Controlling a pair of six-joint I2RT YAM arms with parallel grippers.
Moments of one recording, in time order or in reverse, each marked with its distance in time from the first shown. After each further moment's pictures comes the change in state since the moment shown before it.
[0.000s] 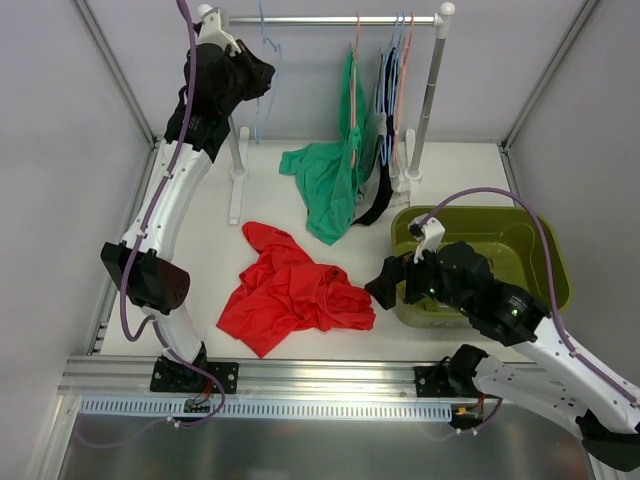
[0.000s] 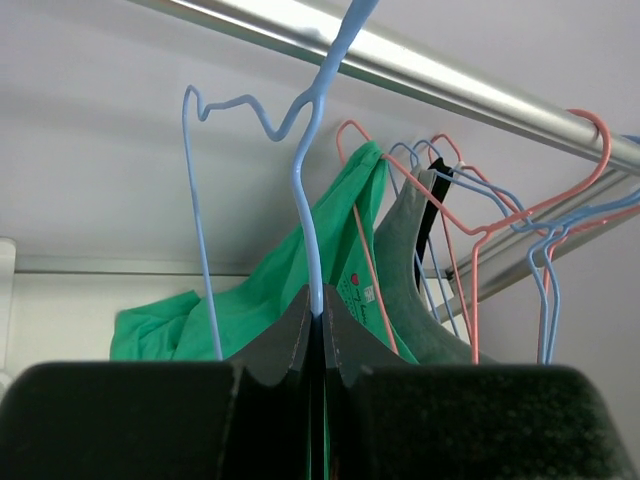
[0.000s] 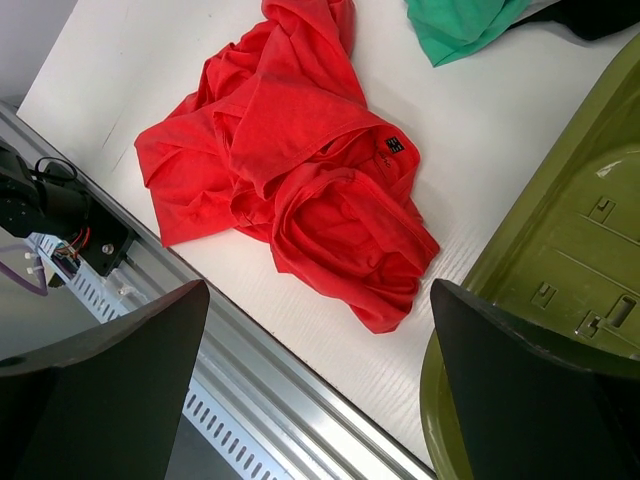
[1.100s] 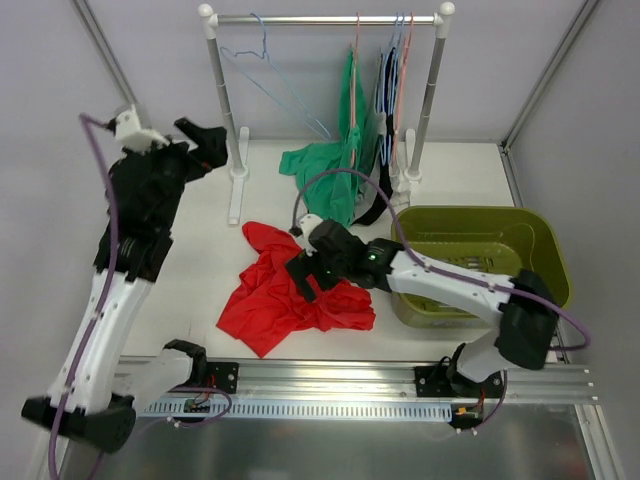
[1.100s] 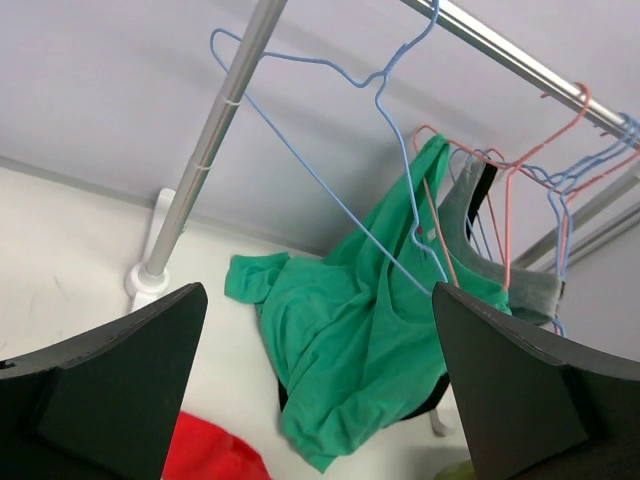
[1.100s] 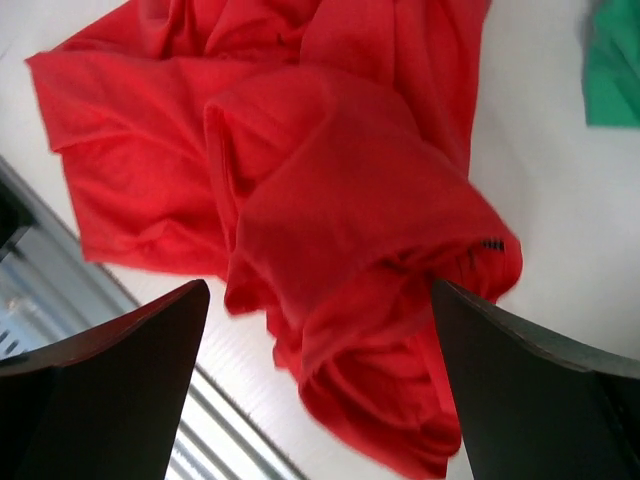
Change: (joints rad) left arm 0.026 -0.764 -0.763 0.070 -0.208 0.042; right arm 0.174 0.795 0.286 0.169 0.004 -0.168
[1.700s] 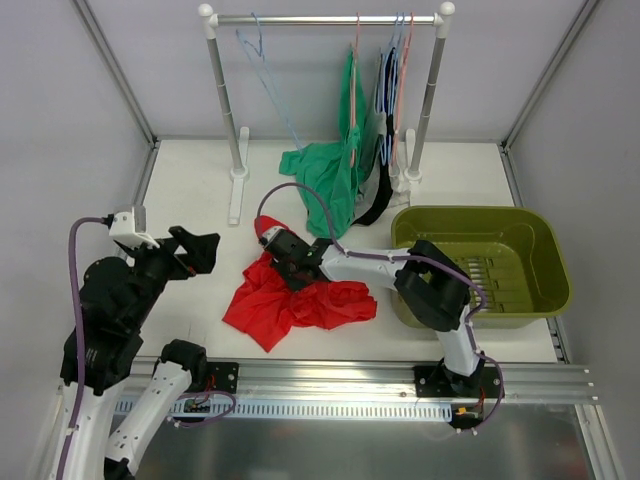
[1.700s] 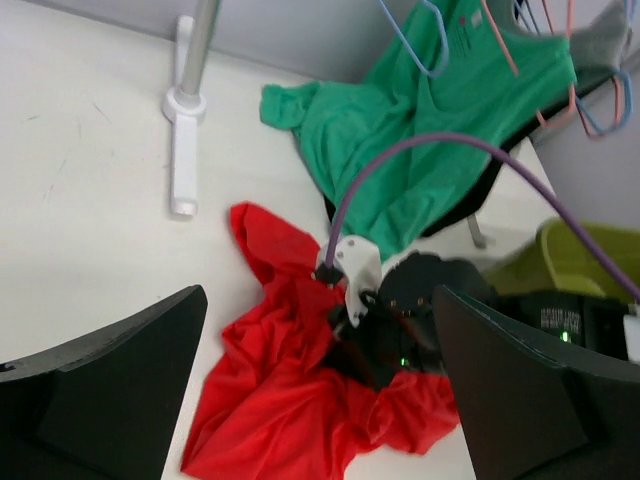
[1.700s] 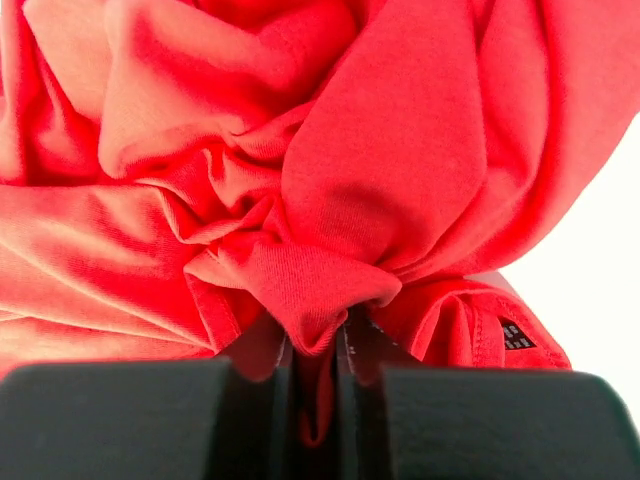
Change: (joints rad) left arm 0.000 -0.573 -0.305 -0.454 0.101 0.032; right arm 0.018 0.560 0.301 0.019 0.083 -0.005
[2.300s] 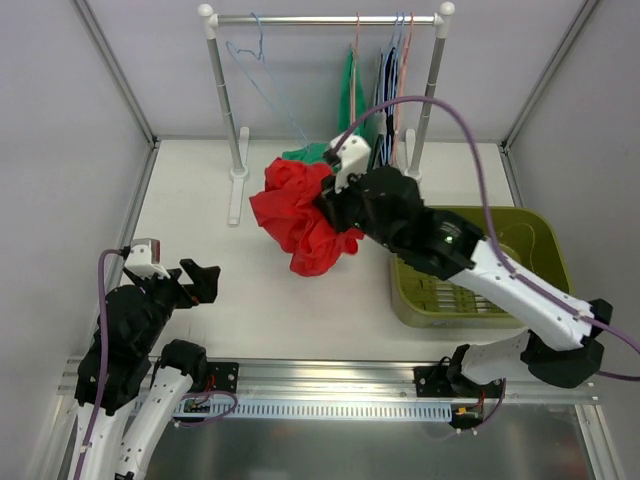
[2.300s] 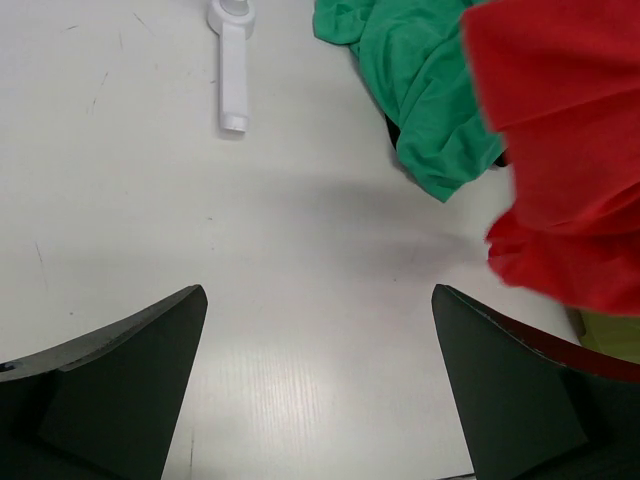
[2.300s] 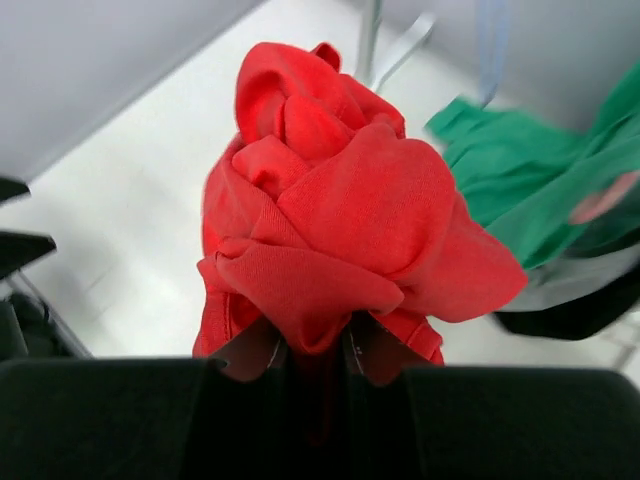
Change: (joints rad) left arm 0.000 -0.246 -0.207 -0.159 -0.007 0.098; right arm 0.012 -0.677 0.113 -0.070 0.176 -0.115
